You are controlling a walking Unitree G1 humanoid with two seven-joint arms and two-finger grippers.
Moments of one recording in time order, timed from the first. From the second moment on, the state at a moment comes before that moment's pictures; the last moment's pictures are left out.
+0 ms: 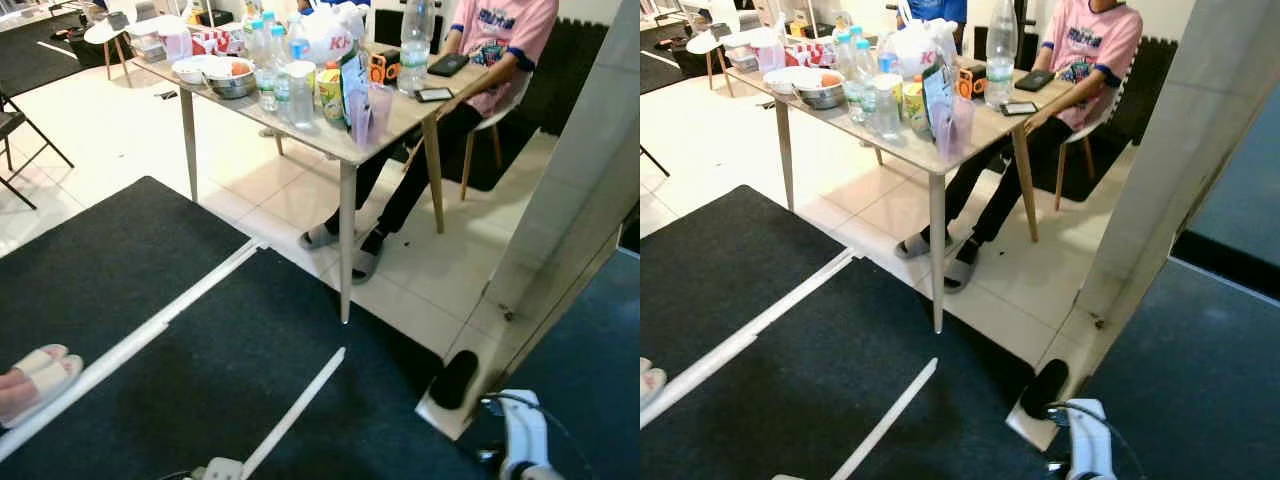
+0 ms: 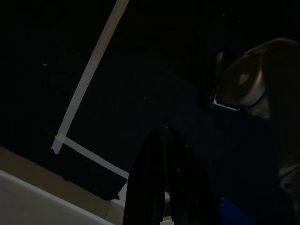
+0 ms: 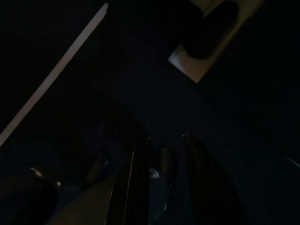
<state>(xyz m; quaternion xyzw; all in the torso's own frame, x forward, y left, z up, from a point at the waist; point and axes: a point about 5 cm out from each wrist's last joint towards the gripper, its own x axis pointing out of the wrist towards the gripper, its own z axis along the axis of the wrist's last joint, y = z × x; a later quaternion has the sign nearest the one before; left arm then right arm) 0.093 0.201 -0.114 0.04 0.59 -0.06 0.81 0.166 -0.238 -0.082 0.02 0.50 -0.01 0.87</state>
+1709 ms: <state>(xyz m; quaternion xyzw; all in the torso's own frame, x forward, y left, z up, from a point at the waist) 0.074 0.198 -0.118 0.04 0.62 -0.06 0.78 0.108 -0.243 -0.101 -0.07 0.59 0.03 0.80</state>
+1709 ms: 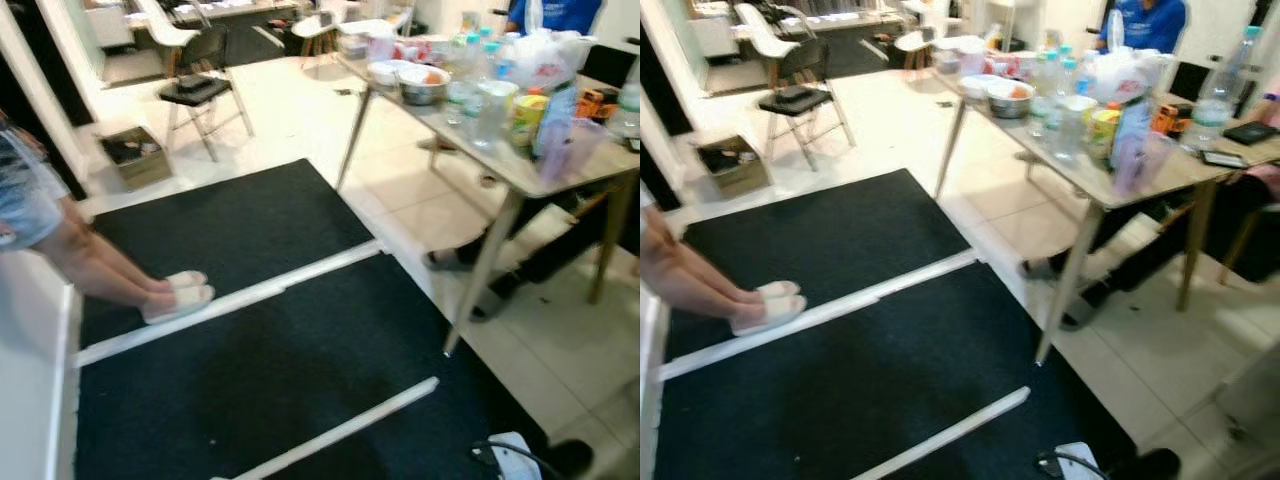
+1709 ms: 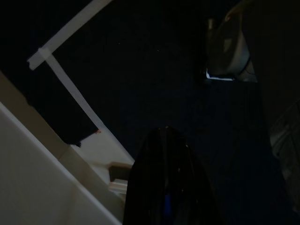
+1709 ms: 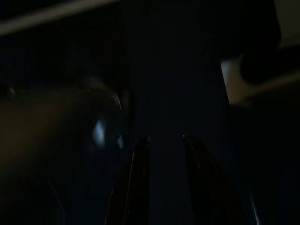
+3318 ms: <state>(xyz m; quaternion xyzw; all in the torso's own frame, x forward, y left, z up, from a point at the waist) 0.084 0.210 -0.114 0.02 0.62 -0.03 0.79 0.122 -0.234 -0.100 -0.10 0.60 0.02 0.80</state>
